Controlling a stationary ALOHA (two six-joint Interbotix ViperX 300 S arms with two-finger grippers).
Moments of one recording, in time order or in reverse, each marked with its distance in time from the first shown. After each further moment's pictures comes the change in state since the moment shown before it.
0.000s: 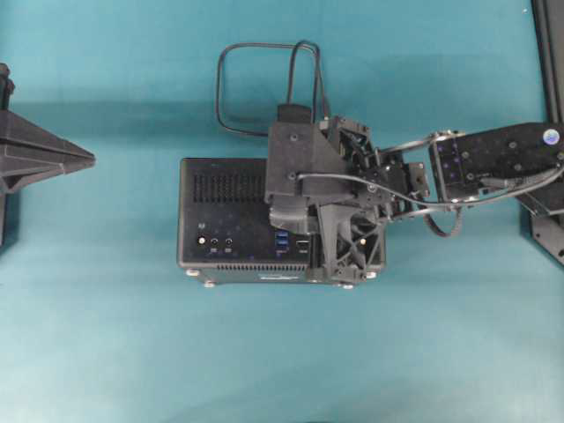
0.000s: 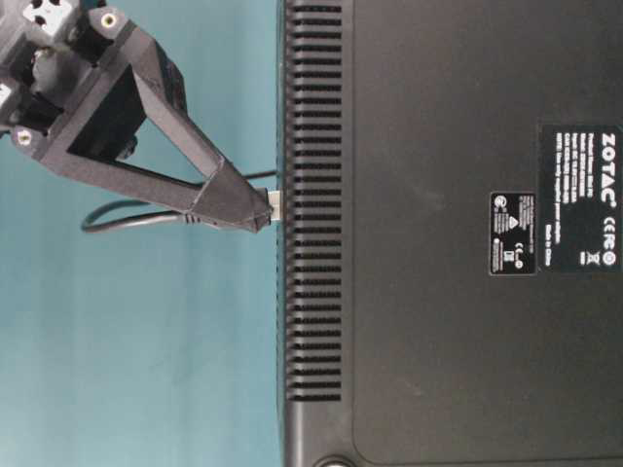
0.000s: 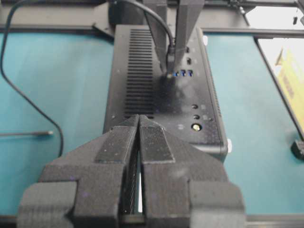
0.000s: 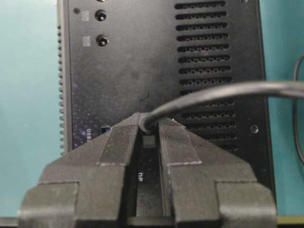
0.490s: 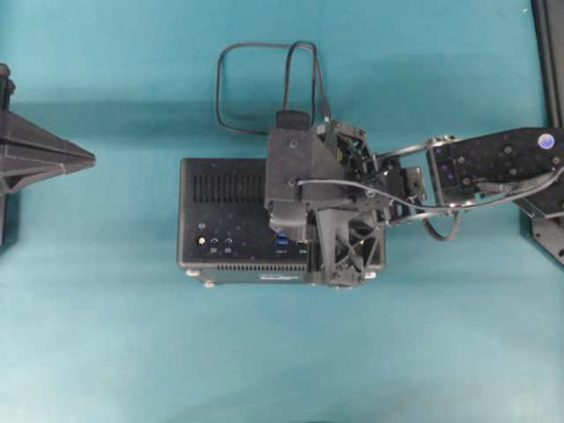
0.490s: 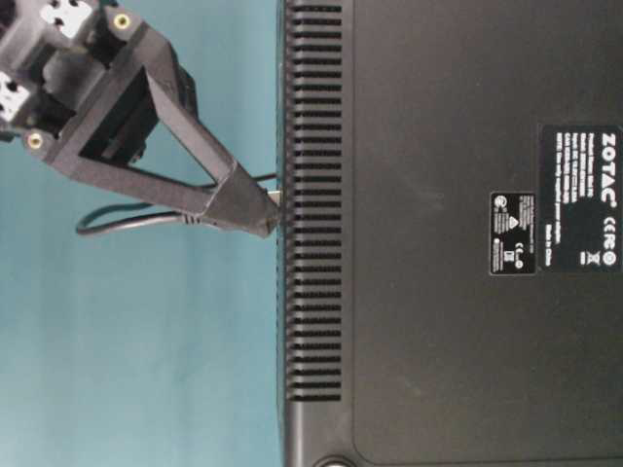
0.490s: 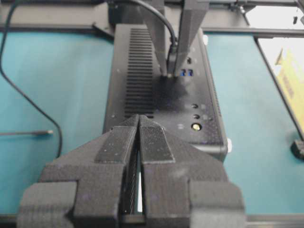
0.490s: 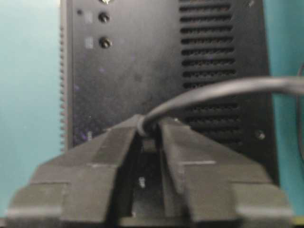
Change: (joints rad) left arm 0.000 0.003 0.000 0.000 -0.002 -0.006; right arm 0.003 0.008 0.009 0.002 -0.028 0.002
